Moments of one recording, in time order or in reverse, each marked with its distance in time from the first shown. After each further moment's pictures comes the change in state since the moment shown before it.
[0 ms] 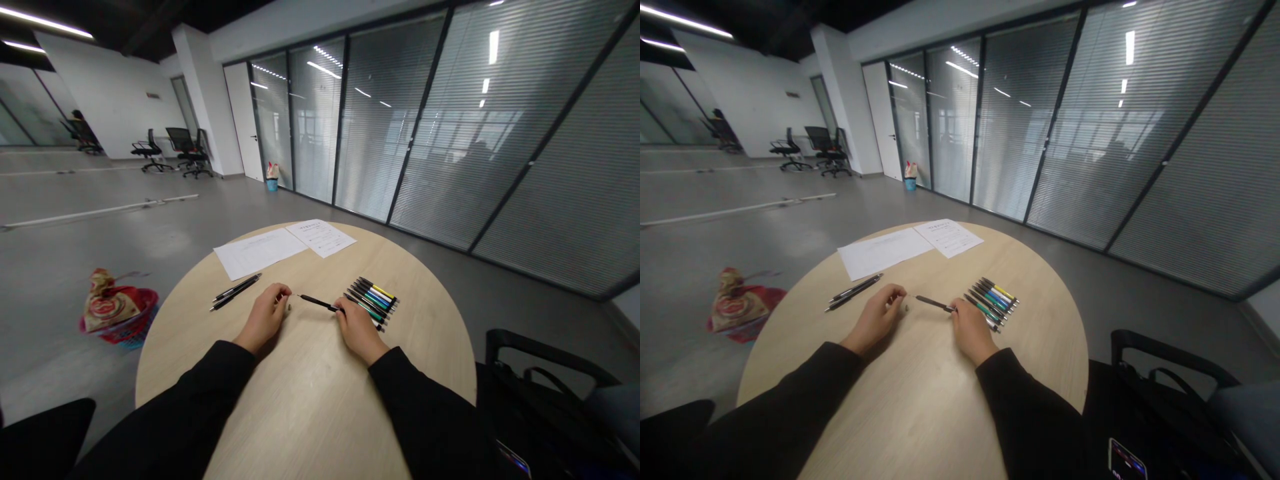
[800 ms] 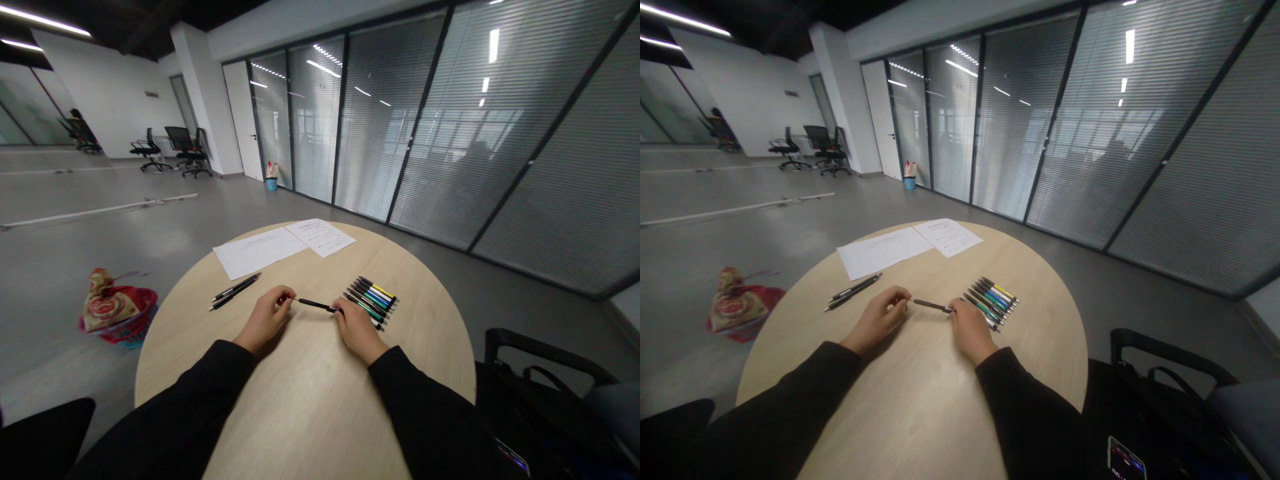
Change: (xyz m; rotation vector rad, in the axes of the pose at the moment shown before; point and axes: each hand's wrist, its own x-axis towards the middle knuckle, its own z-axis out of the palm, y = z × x) left_hand -0.001 0.001 0.001 -0.062 -0.071 0.057; right_hand -0.001 -0.002 -0.002 -0.012 -0.020 -0.016
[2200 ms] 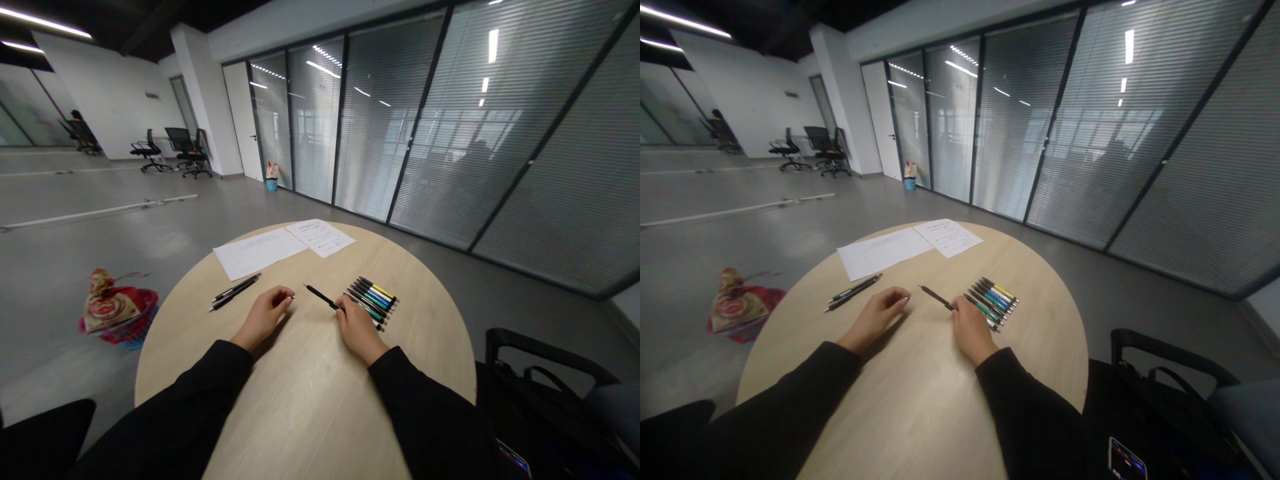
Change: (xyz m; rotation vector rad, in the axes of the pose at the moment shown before) left_hand 0.004 -0.010 0.001 -0.231 -0.043 -0.193; right_hand 0.000 0.002 0.002 -0.013 0.021 0.079
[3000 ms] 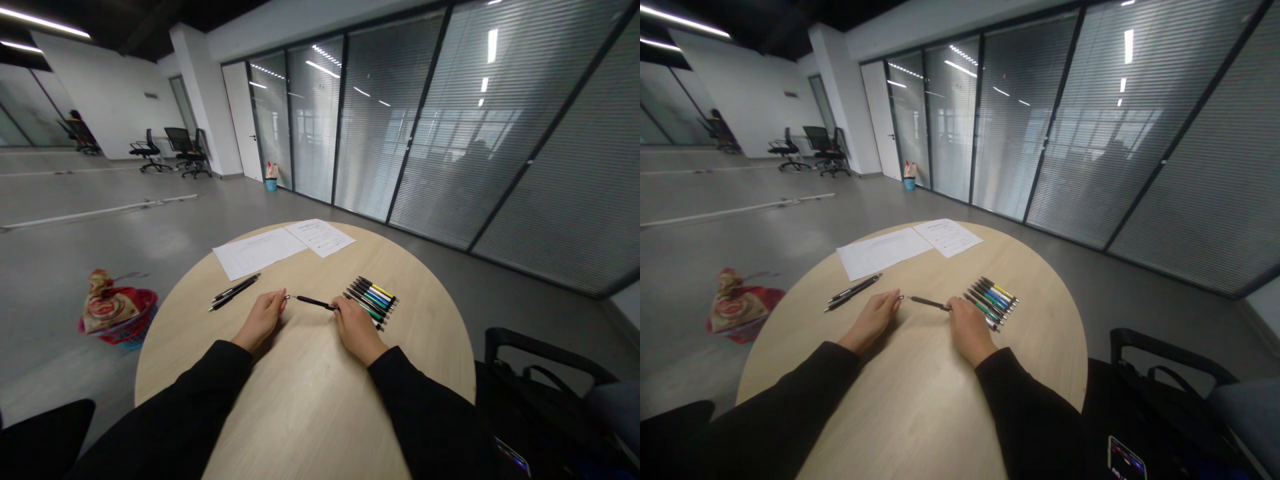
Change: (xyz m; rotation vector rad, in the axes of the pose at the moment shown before) left_hand -0.008 0.018 0.006 -0.108 0.086 -0.178; right_hand -0.002 -0.010 -0.006 -0.129 -0.013 -0.120
